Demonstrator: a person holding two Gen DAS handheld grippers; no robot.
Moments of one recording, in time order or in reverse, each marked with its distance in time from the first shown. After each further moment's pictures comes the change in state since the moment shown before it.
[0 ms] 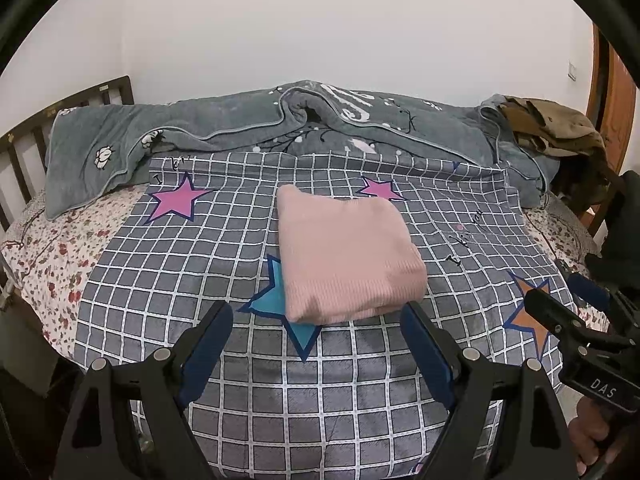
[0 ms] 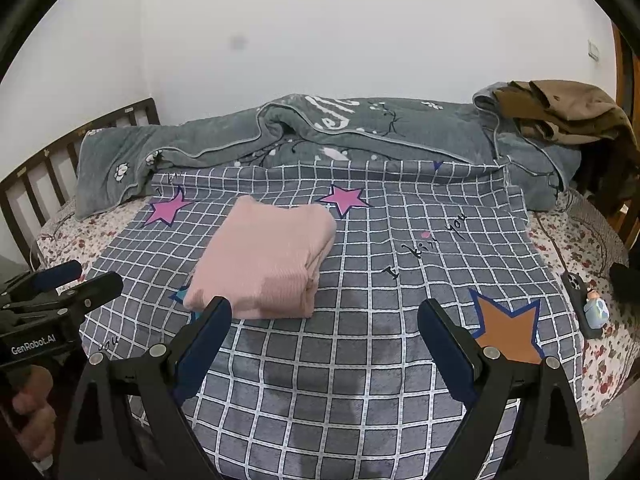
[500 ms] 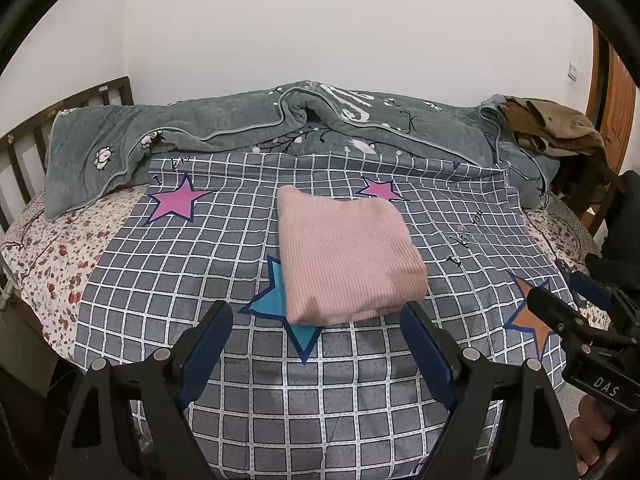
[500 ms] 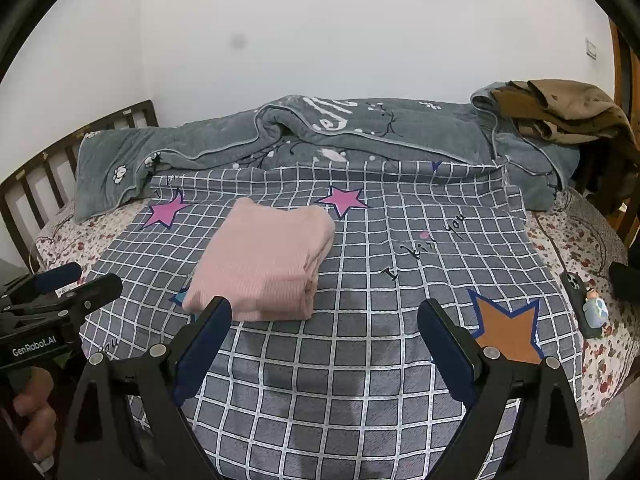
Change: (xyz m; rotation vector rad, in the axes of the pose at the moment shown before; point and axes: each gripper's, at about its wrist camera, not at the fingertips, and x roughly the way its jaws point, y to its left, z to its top) left arm 0.000 -0.001 0.000 -0.001 -0.002 0.000; right arm -0.001 -0.002 0.002 0.002 -0.007 -0.003
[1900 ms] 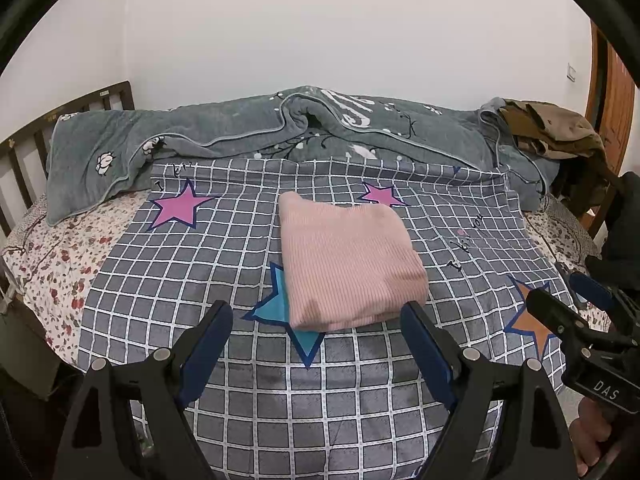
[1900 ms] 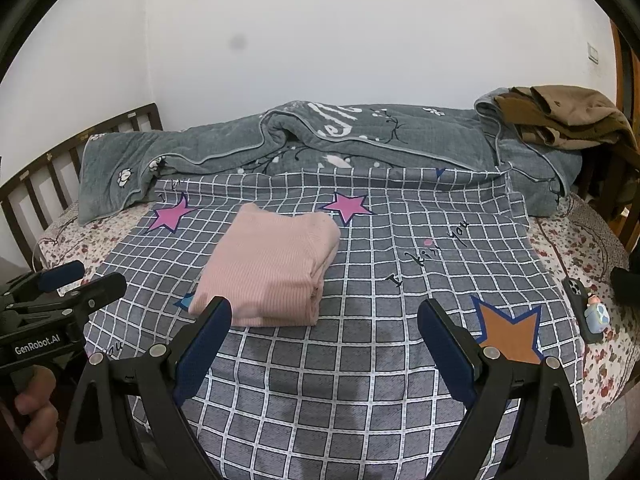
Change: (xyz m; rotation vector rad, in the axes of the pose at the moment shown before) left arm -0.003 0.003 0.008 0.002 -0.009 0.000; right arm -0.004 0.008 0.004 -0.004 -0.016 0.005
